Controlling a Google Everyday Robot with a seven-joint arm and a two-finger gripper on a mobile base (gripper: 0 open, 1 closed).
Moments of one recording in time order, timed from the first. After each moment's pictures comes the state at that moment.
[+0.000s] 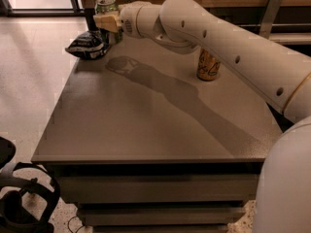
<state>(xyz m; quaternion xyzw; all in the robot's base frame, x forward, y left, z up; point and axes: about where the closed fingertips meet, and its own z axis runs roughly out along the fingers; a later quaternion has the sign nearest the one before) 0.769 0.119 0.973 -0.34 0.67 0.25 0.61</state>
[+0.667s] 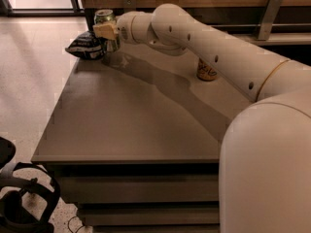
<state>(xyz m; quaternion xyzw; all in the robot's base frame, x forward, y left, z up) 0.803 0.138 0.930 -0.34 0.69 0.26 0.58</state>
